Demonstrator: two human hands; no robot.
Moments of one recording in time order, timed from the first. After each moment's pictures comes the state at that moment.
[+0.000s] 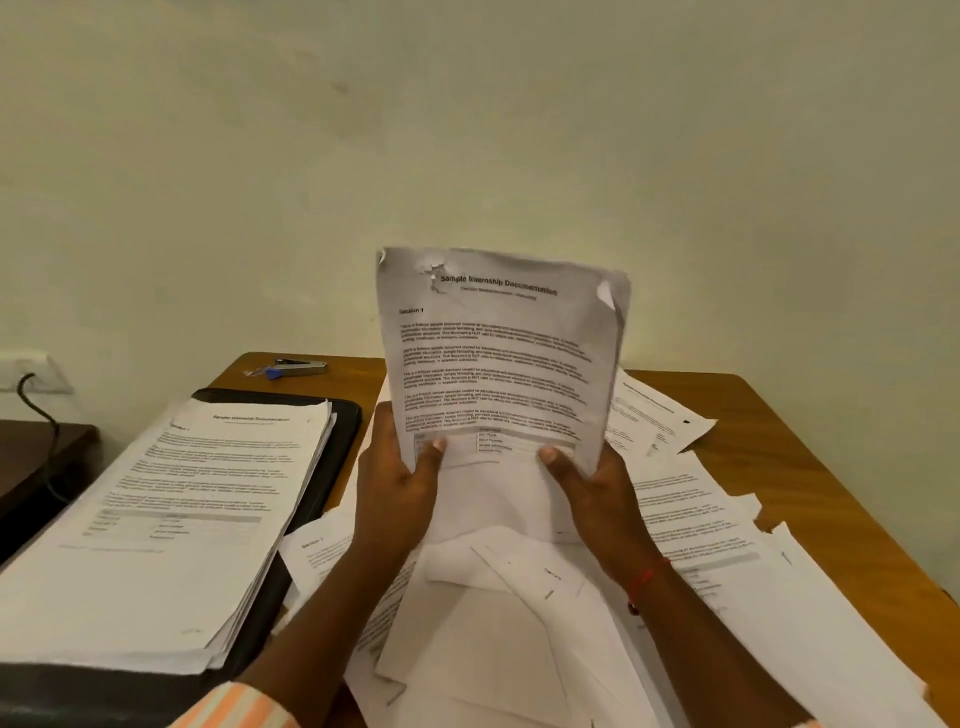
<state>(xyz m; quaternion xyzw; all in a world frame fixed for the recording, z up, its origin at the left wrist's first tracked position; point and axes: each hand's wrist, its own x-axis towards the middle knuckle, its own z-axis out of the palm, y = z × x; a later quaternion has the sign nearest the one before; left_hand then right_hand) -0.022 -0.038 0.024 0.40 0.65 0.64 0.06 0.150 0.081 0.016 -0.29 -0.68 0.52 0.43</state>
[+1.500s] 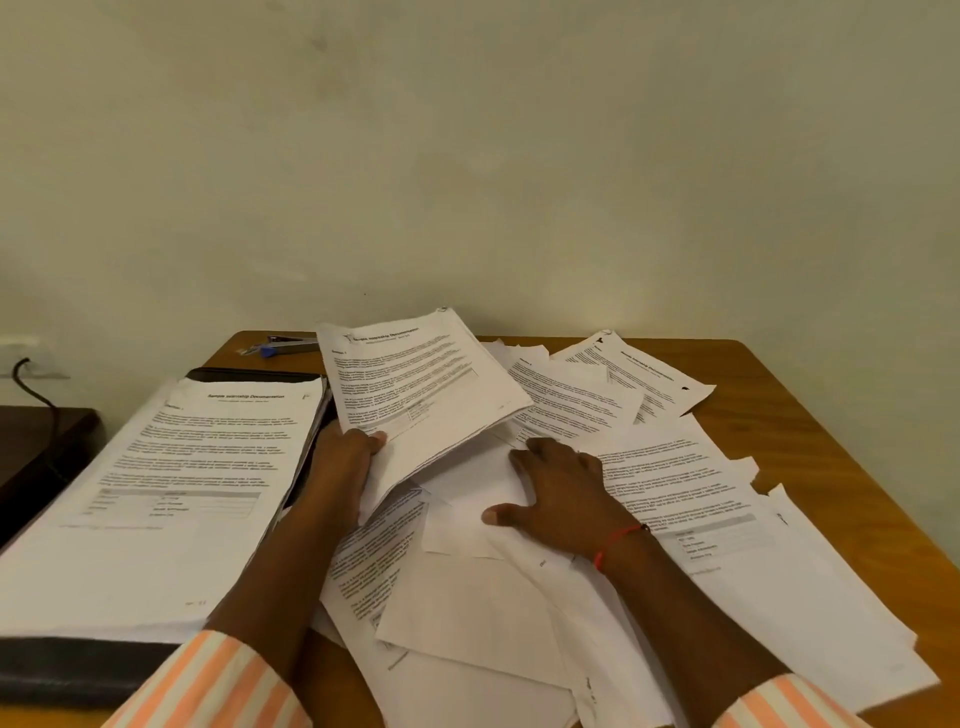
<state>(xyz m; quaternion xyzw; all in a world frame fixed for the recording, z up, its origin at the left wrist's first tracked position) -0.072 -0.039 0.012 0.15 0.69 0.65 0.28 0.139 0.085 -0.010 -0.34 -0.93 0.13 0.04</state>
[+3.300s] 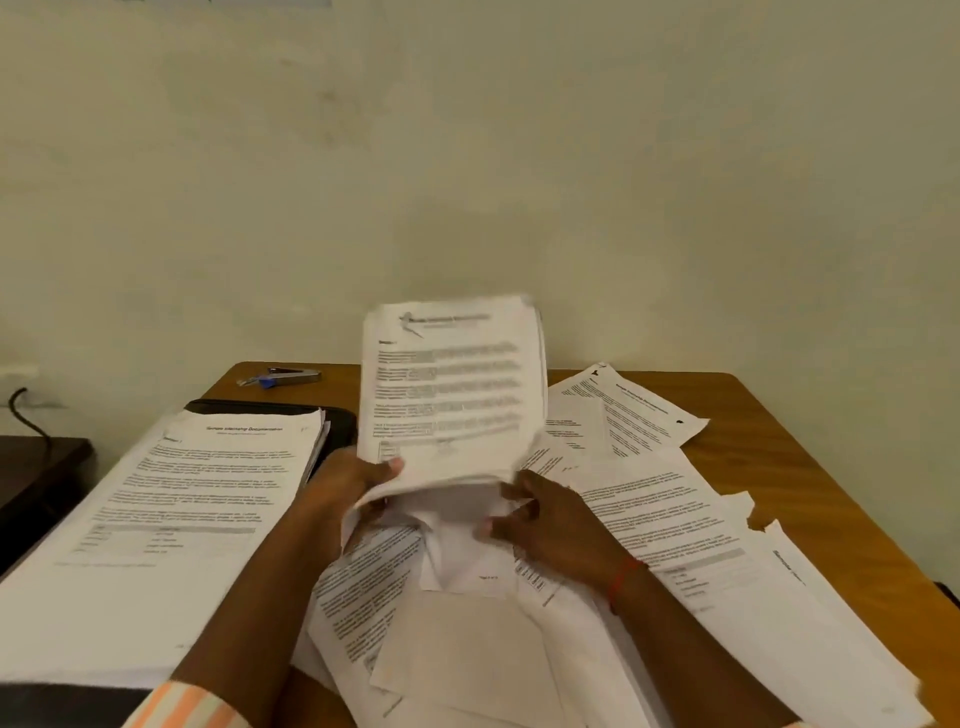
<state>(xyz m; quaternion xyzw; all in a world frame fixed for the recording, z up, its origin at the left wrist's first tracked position) -0.075 -0.044 0.027 0.21 0.69 0.59 0.36 0.142 0.076 -0.003 -0.31 -0.77 0.53 0.19</state>
